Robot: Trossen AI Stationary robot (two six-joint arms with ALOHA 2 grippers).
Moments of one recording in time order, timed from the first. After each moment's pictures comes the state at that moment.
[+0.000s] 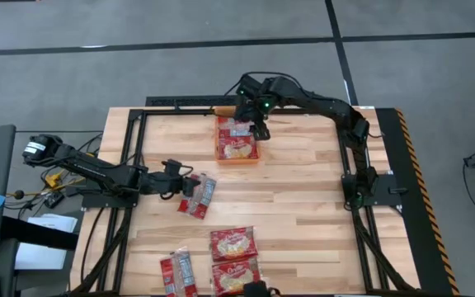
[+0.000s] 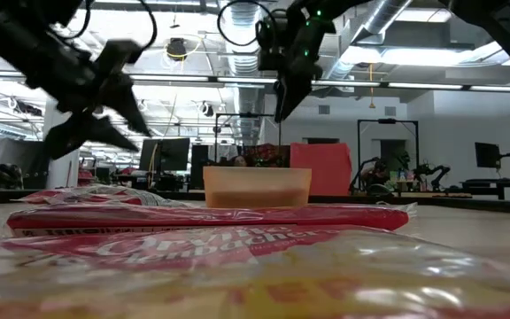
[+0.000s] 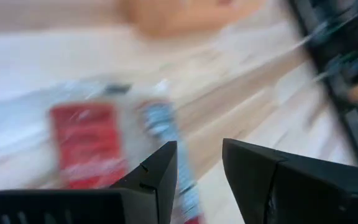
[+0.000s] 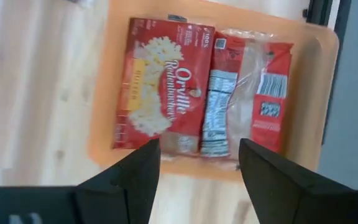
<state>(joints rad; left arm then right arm) -0.21 1.01 0.34 0.08 -0.47 -1.22 -0.48 2.05 2.04 -1.18 -0.12 -0.64</state>
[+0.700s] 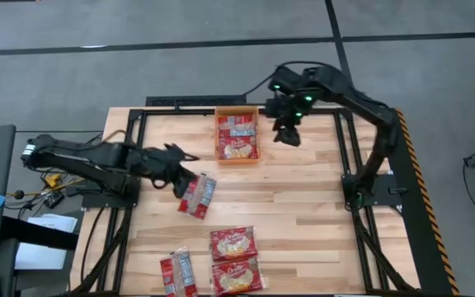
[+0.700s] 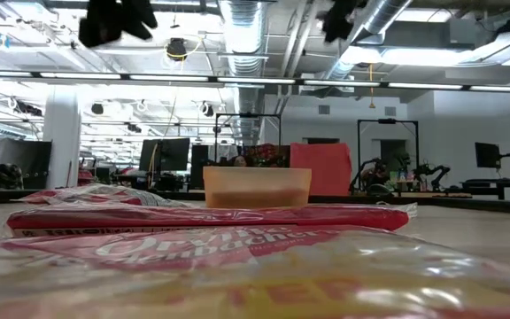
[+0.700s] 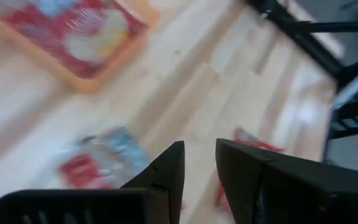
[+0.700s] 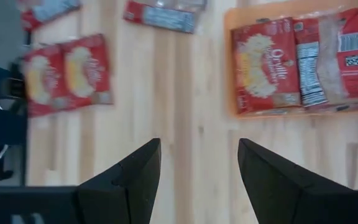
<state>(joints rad) -0.14 0.99 1.01 -0.66 -0.26 -0.77 -0.40 1.73 2.09 -1.53 -0.34 -0.28</state>
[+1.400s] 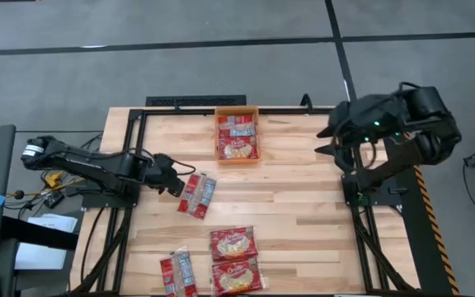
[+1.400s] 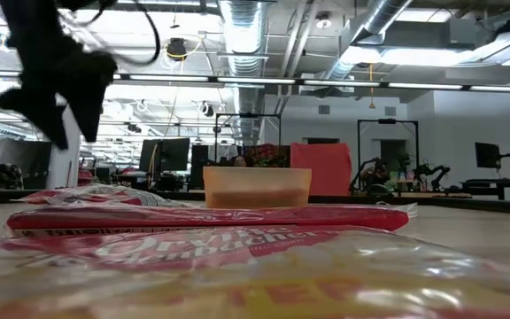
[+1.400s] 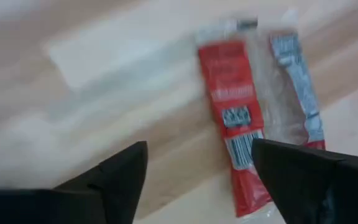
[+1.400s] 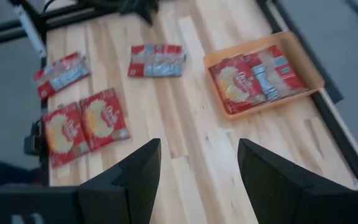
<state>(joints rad) -0.14 1.00 0.65 -0.80 -0.29 -1.19 0.10 1.32 2.09 -1.57 0.19 0.34</state>
